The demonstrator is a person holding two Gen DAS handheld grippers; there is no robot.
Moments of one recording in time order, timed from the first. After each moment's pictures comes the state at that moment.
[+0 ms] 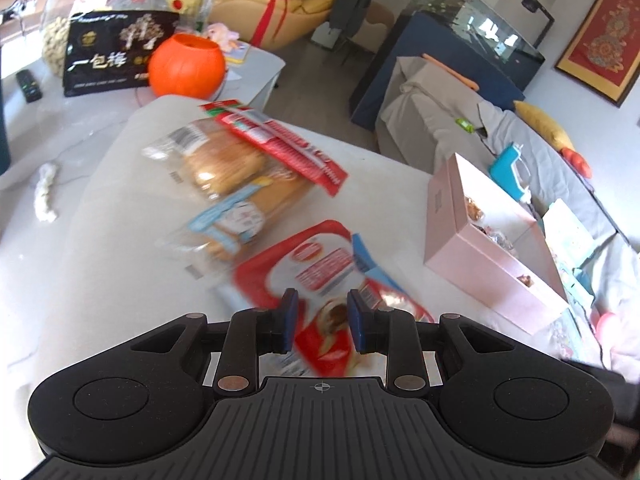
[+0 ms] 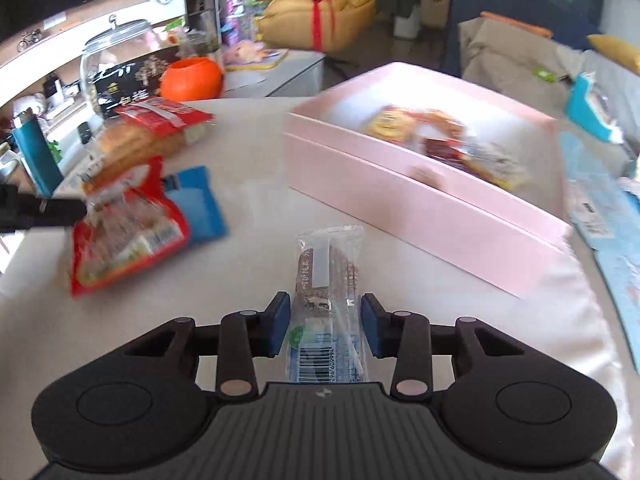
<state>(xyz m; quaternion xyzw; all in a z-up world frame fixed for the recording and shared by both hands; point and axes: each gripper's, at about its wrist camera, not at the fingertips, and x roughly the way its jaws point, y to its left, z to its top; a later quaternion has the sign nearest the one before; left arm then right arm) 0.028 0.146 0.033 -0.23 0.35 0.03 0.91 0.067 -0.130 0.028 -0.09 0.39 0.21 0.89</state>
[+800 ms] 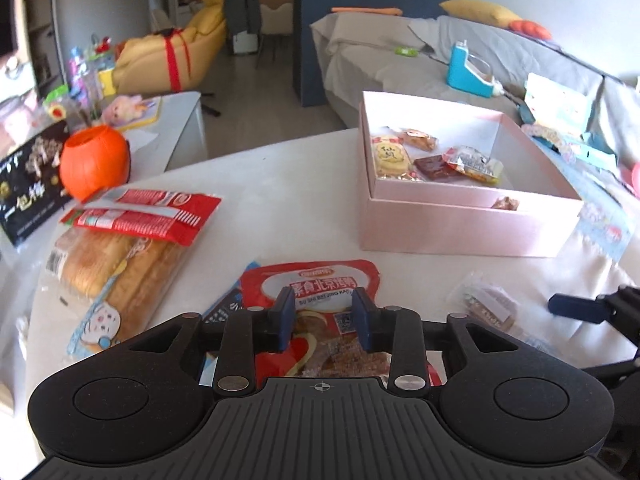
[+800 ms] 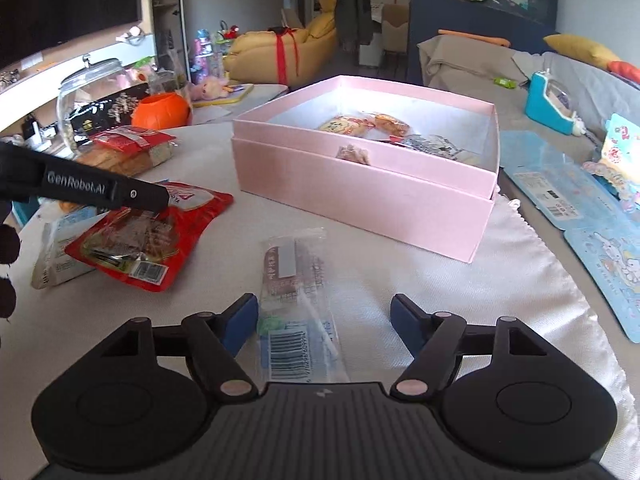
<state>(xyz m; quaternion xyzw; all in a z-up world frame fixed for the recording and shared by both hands) 0.092 0.038 0.036 0.01 0.37 -0.02 0.93 0.061 -0.151 0.013 -0.05 0.35 0.17 0.92</state>
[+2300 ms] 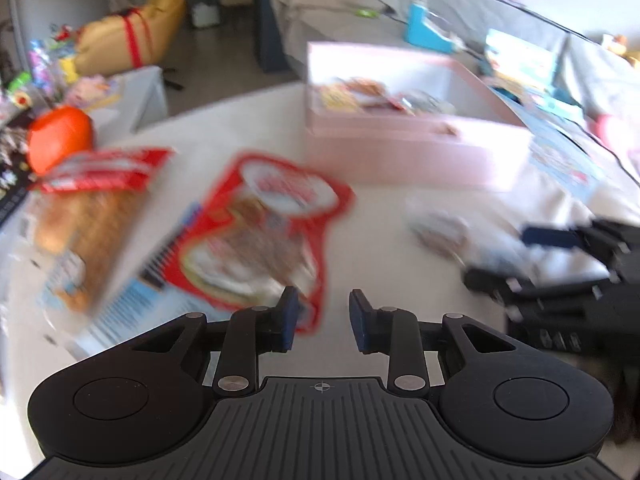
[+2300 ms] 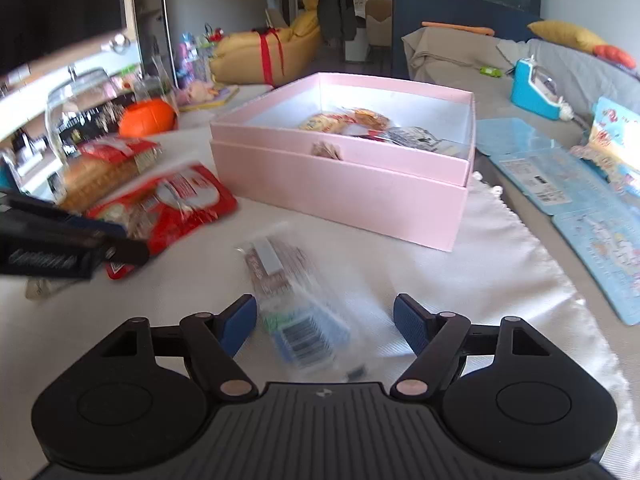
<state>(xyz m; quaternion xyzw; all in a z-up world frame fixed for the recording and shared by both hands) 0.059 0.020 0.025 0.02 0.42 -0.09 0.90 0.060 -0.157 0.012 -0.04 0.36 0.15 0.92</state>
